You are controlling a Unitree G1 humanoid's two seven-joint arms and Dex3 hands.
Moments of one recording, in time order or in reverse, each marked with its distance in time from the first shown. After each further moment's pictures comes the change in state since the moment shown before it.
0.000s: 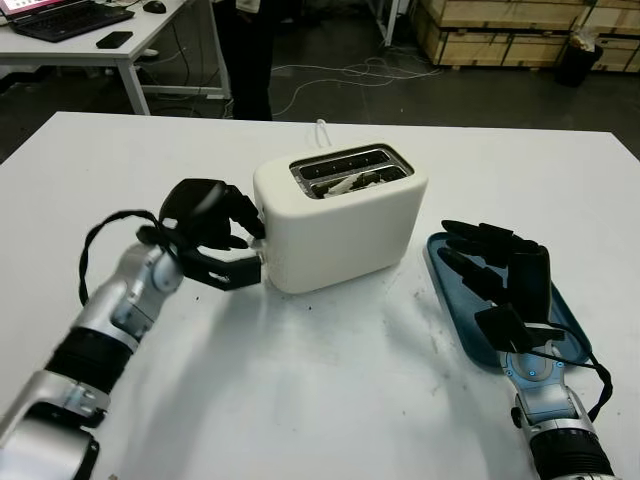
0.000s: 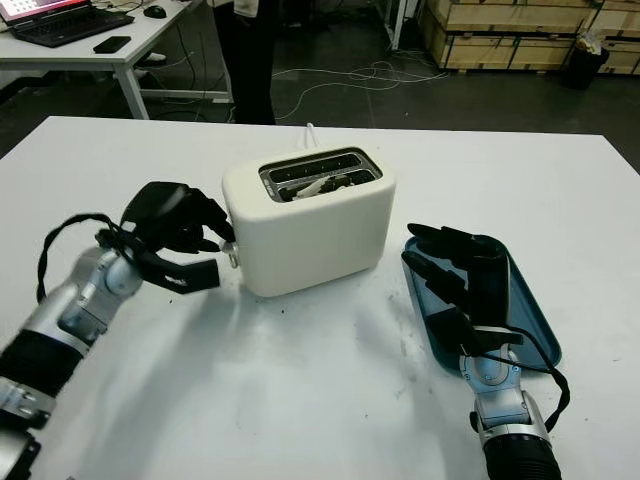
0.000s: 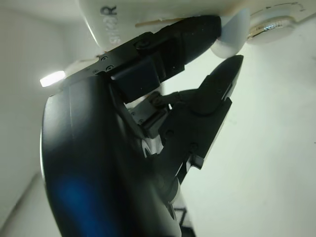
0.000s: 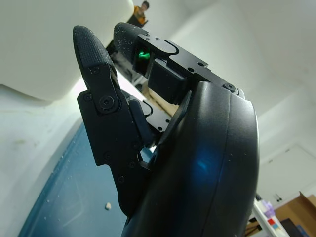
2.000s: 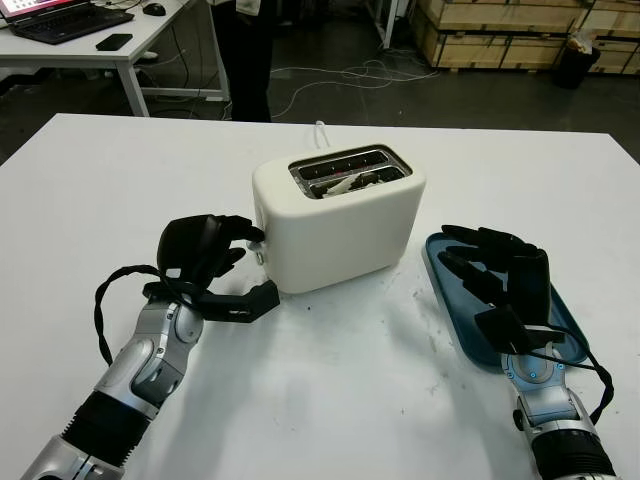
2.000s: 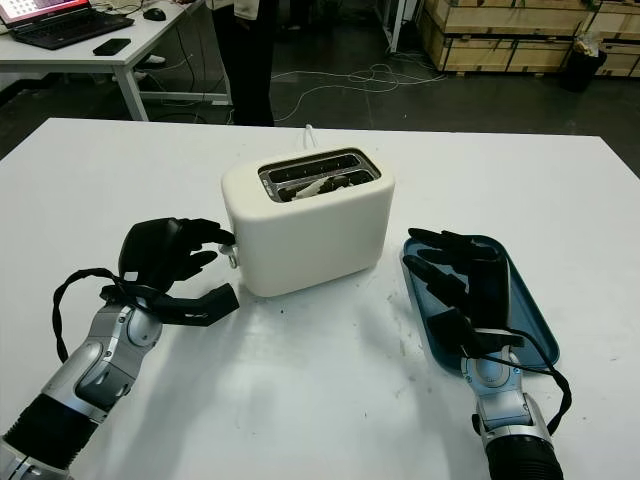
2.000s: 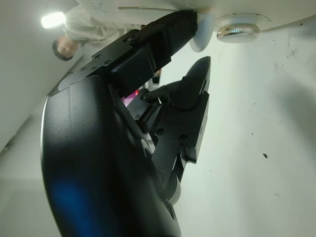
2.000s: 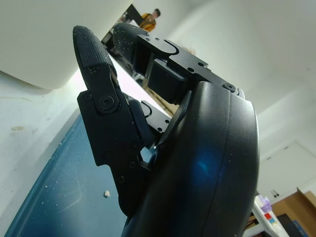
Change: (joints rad) left arm 0.219 0.042 -0.044 -0.390 0.004 0.325 -0.062; right arm 0.000 -0.009 0.002 0.028 -0.003 -0.003 0.000
